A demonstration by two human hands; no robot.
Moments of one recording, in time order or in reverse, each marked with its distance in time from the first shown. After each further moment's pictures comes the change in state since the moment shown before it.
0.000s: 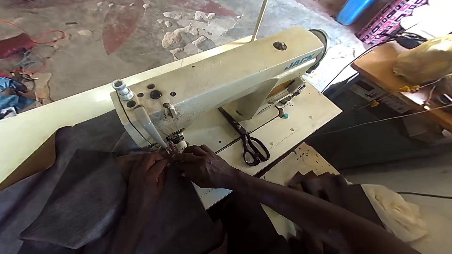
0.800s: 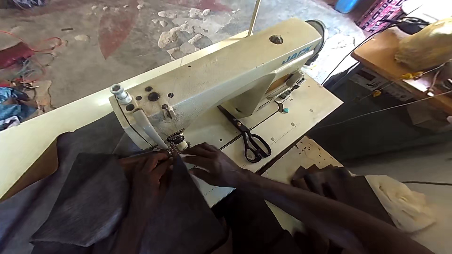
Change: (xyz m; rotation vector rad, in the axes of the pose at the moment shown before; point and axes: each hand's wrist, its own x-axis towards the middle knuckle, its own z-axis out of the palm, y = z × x) left_hand -0.002 -0.010 0.003 -0.034 -0.039 0.055; right_hand -0.016 -0.002 -0.011 0.205 0.176 0.114
